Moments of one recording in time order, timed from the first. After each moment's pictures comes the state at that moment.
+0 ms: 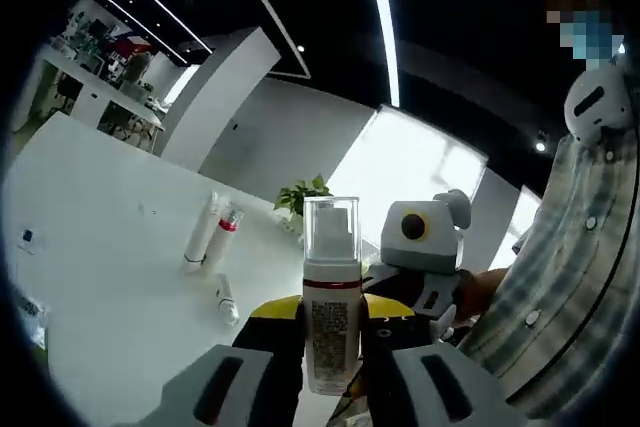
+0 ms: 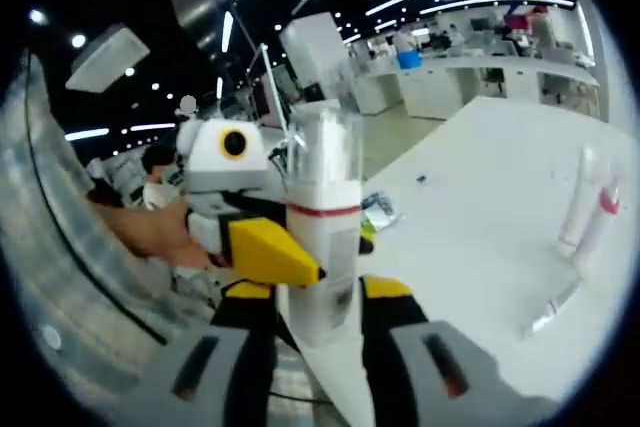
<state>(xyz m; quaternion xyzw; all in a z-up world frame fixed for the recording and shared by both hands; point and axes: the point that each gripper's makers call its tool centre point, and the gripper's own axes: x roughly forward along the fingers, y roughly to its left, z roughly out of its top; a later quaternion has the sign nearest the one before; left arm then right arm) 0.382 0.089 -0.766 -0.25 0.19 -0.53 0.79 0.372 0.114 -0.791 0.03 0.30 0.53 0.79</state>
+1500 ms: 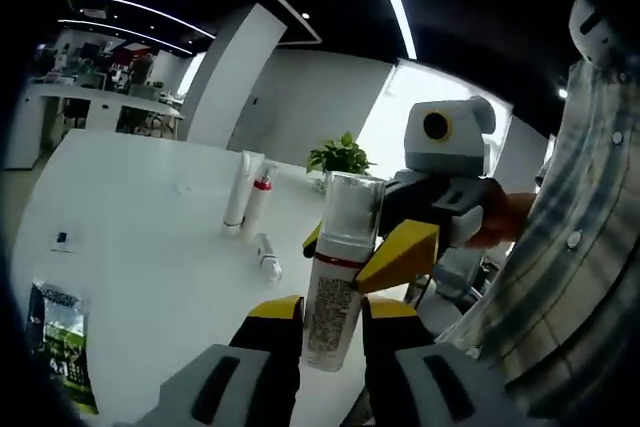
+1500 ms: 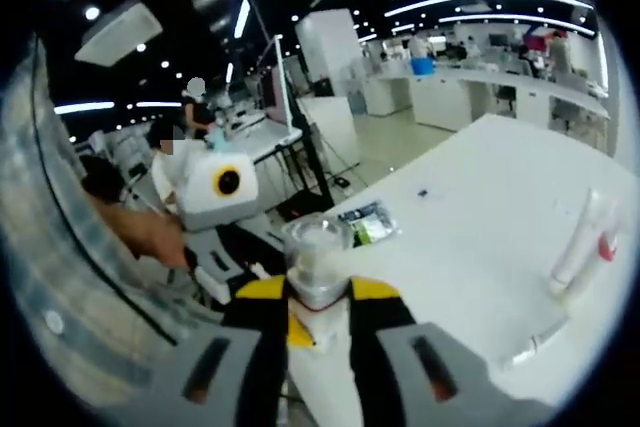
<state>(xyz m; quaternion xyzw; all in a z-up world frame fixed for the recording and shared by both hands) 0.369 0.112 -0.827 -0.15 0.26 -0.48 0.83 0.387 0.131 -0.782 -0.02 0.28 0.55 0.79</state>
